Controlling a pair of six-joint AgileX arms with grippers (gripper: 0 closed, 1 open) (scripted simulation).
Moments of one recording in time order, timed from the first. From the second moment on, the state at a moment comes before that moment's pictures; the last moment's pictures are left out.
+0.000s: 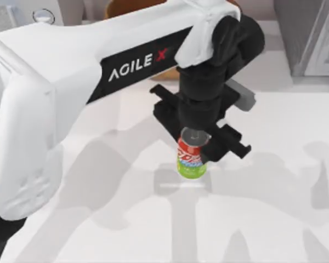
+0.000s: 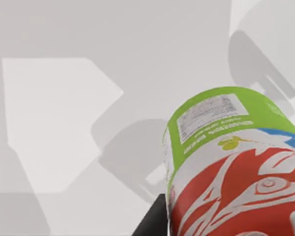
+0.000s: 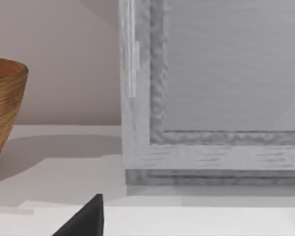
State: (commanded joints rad) left arm -0.80 2.27 2.01 -1.32 0.01 0.01; right arm 0.00 0.00 0.00 0.00 0.00 0.00
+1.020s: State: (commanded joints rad) left arm 0.01 2.14 1.84 -1.27 0.00 0.03; right arm 0.00 0.00 0.00 0.00 0.00 0.00
